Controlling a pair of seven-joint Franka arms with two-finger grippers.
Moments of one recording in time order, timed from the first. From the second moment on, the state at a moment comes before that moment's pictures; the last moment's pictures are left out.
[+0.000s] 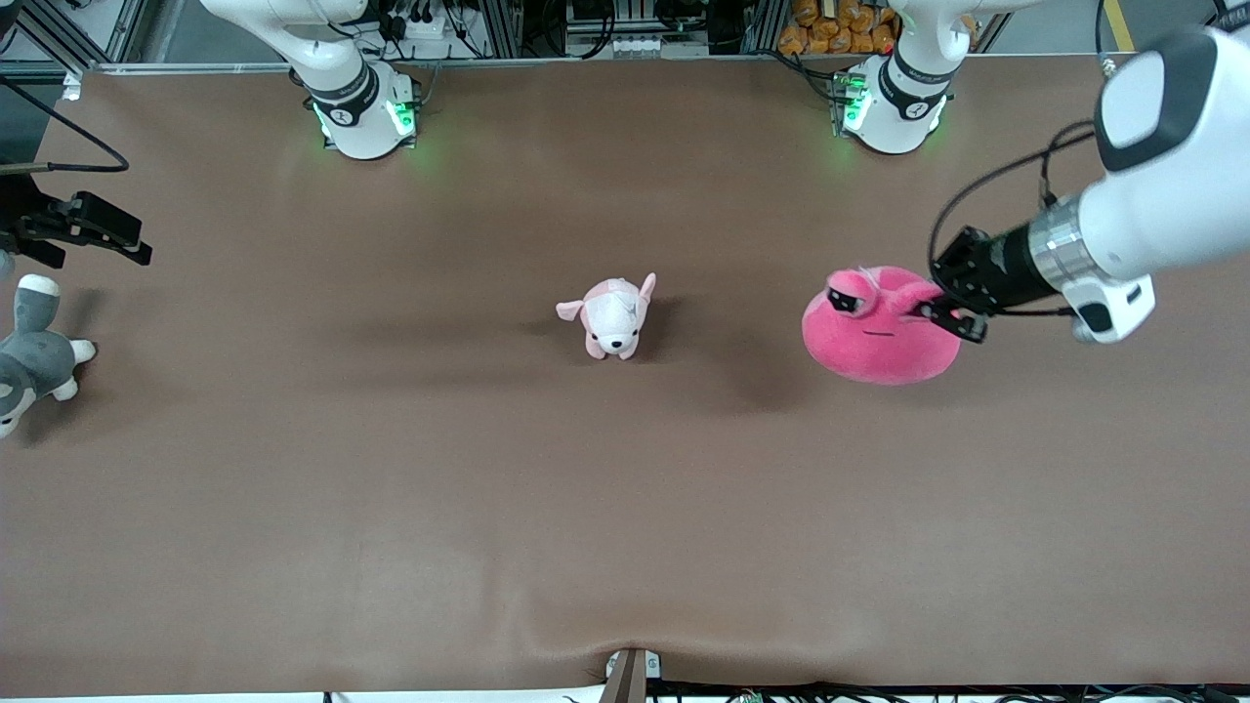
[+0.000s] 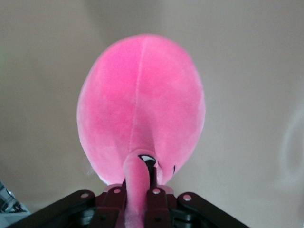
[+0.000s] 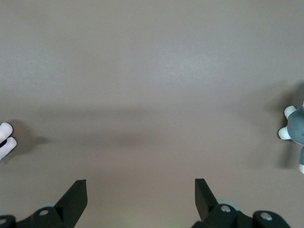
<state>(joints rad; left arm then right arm) 0.04 0.12 -0.30 -1.62 -0.31 1.68 -1.59 -0.03 -0.01 -0.01 -1.55 0.02 1.51 -0.07</state>
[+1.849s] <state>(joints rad) -0.46 0.42 -0.41 -1.36 -0.40 2.20 -2.47 0.35 0.12 0.00 -1.51 0.46 1.63 1.20</state>
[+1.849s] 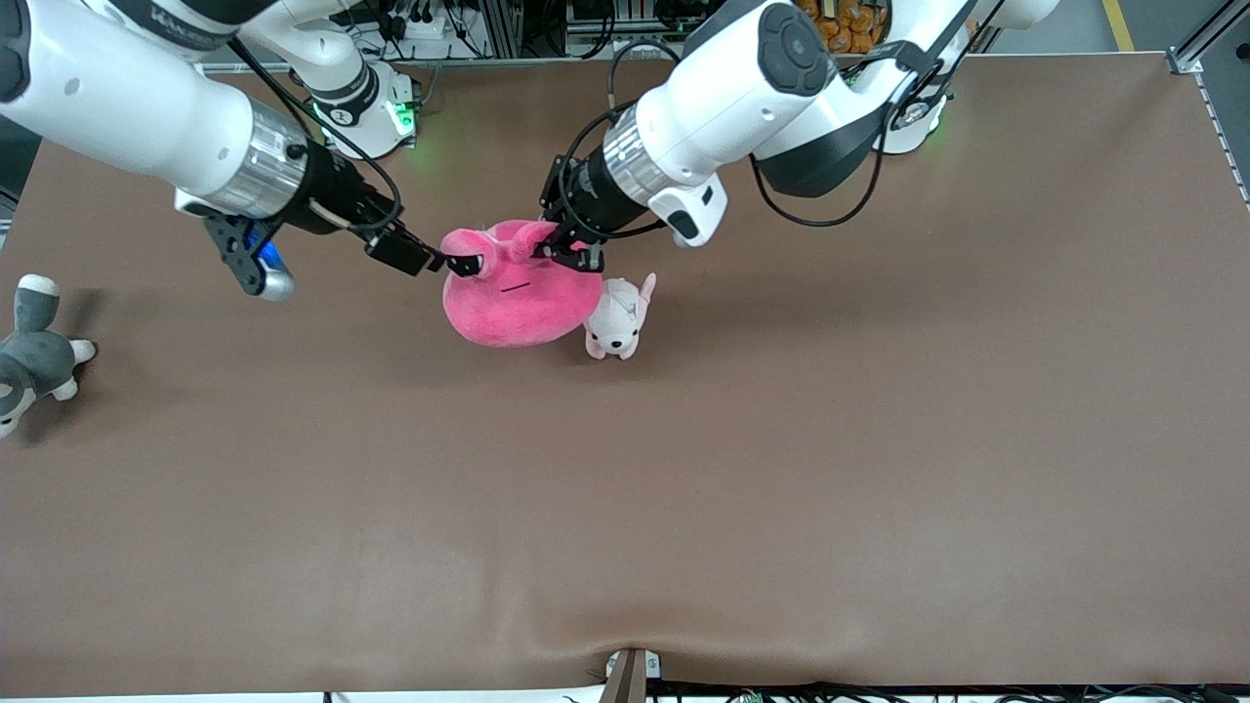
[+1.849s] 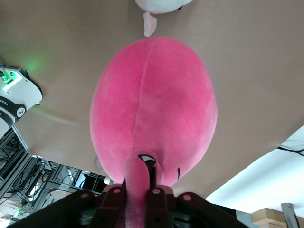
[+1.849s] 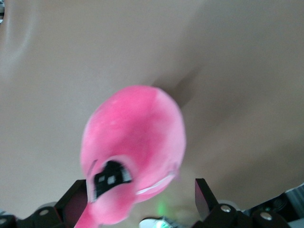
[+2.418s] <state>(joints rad) -0.47 0.43 -0.41 -1.34 -0.41 2.21 -2.48 0.37 0.17 0.00 -1.51 0.49 1.65 1.25</state>
